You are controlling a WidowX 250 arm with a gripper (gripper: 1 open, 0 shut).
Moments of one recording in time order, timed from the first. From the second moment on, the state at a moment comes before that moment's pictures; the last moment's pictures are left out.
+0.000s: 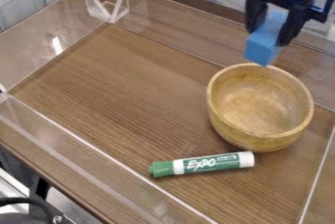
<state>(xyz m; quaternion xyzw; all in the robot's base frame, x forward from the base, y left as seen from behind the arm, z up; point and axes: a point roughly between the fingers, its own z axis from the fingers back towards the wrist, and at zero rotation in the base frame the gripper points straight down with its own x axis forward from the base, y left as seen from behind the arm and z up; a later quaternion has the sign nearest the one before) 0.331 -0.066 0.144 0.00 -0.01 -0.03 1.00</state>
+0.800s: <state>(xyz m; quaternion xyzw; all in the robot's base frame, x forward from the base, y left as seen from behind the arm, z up) 0.330 -0.055 0.150 0.00 -0.02 -0.02 1.00</state>
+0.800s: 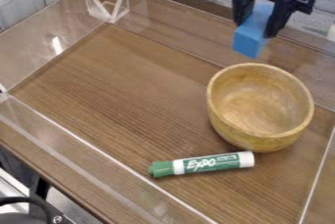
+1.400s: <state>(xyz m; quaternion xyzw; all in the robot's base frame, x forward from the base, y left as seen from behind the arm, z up) 0.328 -0.058 0.149 0.01 -0.02 0.00 1.00</state>
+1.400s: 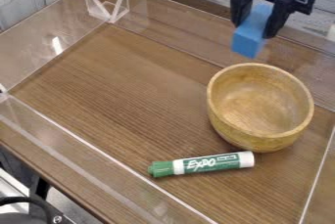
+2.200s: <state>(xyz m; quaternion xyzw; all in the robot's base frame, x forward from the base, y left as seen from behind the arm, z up) 0.323 -0.067 0.153 0.01 -0.04 0.02 1.00</state>
